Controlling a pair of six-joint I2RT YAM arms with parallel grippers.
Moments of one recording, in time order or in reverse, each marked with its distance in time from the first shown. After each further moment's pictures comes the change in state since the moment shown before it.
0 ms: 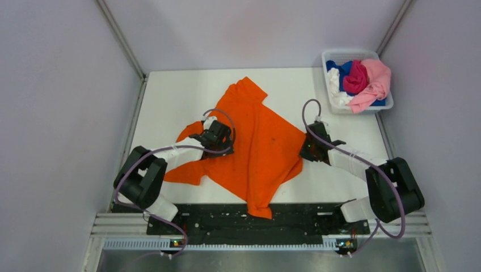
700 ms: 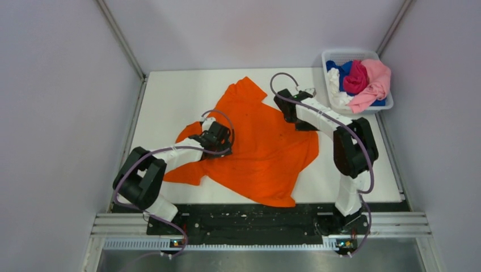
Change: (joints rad) left arm 0.000 -0.010 -0.014 -0.003 -0.042 0.000; right arm 0.136 0.506 0.863 -0.822 0.664 -0.061
